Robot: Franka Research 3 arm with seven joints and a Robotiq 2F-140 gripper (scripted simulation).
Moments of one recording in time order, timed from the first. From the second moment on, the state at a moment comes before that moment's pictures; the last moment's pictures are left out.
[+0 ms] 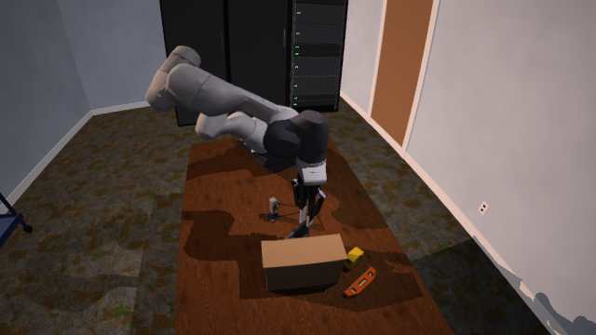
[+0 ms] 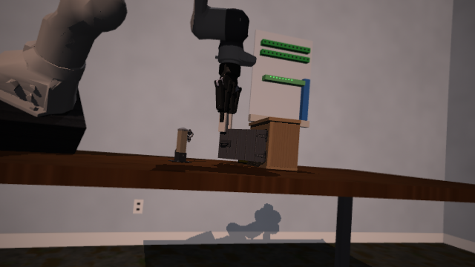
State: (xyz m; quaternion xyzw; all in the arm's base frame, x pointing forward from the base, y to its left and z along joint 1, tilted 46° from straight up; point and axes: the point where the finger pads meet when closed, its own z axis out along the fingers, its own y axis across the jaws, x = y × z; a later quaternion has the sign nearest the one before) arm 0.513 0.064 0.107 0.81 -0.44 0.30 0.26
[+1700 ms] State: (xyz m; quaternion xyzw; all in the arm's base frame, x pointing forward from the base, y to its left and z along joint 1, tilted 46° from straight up) arm 0.499 0.109 0.150 0.80 -0.45 0.30 0.25
